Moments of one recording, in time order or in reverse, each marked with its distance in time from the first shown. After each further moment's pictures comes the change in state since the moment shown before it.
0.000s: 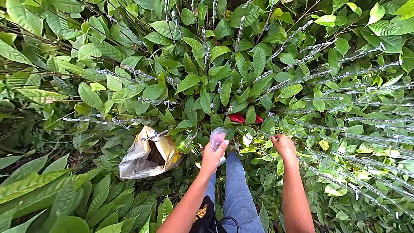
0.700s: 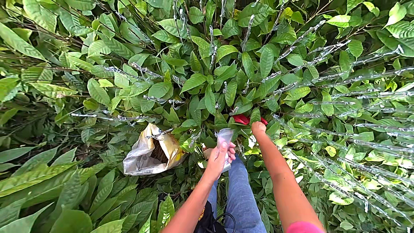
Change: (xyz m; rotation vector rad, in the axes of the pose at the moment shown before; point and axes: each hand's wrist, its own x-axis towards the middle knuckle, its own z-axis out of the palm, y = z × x) left_hand -0.007 -0.006 -0.003 -0.010 -0.182 0.030; right_hand 0.118 -0.103 0.084 -0.444 -0.258 -0.063
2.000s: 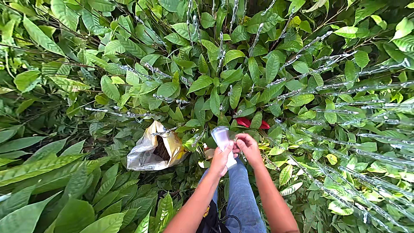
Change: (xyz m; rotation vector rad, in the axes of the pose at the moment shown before) left_hand 0.015 -0.002 0.018 -0.268 0.309 -0.307; right_hand -0.139 -0.008 0.036 1.409 0.270 -0.891
